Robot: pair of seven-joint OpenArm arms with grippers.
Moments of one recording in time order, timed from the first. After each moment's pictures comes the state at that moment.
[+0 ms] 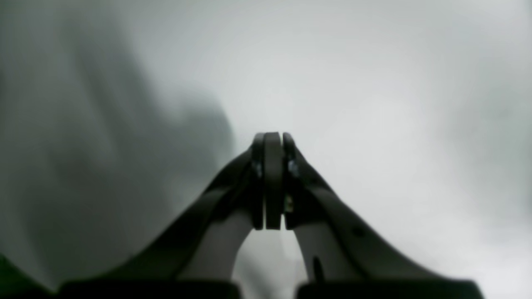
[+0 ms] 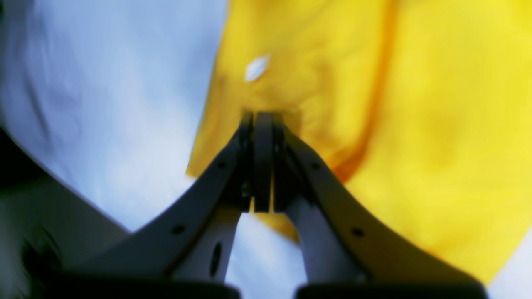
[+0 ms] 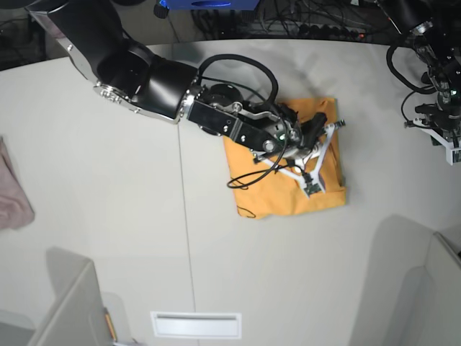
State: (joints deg) left arm 10.8 -18.6 -41.2 93.9 -12.0 -27.9 49.9; right arm 28.9 -4.7 -70.3 80.0 42.8 -35.6 -51.6
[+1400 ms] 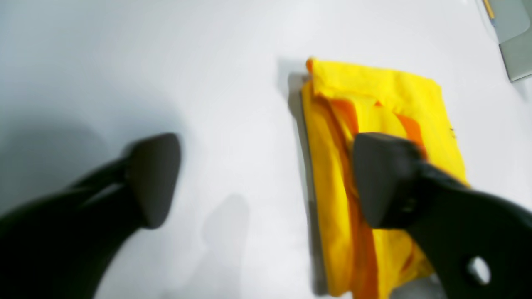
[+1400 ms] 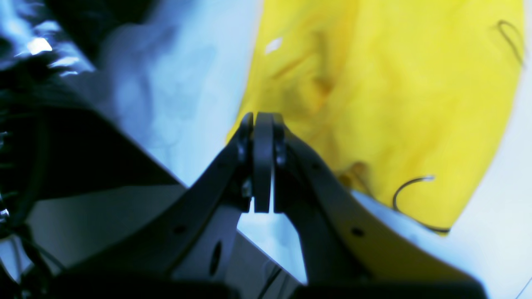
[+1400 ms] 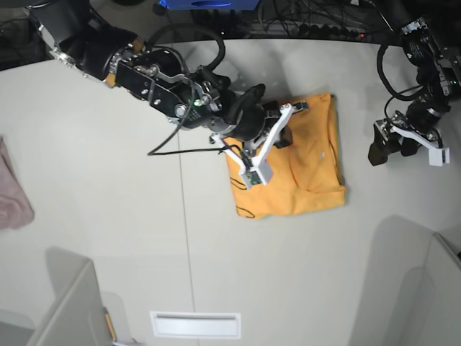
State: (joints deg) left arm 11.0 -15.1 -40.8 90.4 -49.4 -28.4 57.5; right arm 15.9 12.5 -56.3 112.1 44.0 -39.2 -51.7
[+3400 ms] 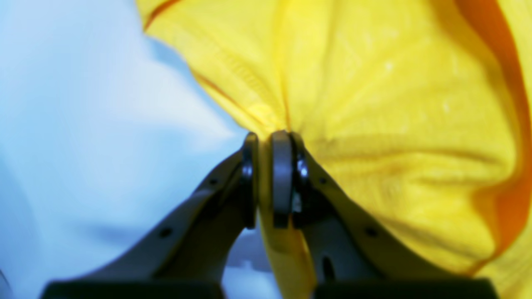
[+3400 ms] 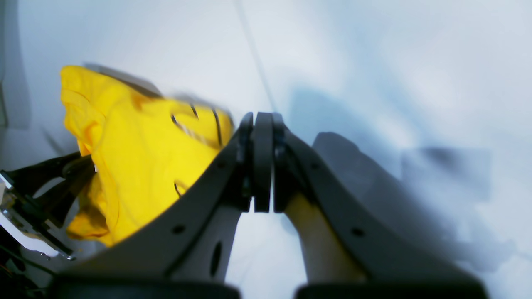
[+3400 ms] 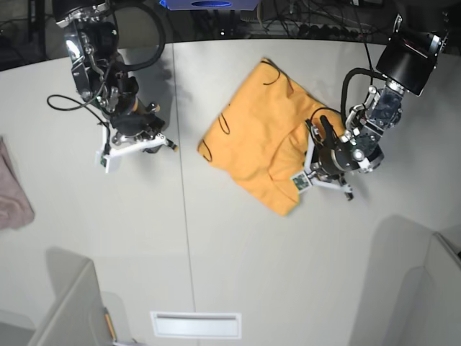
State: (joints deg) left arm -11.1 -31.6 31.5 84.4 -8.6 -30.4 44.7; right arm -11.7 16.8 -14.4 112.6 42.9 -39.5 -44.7
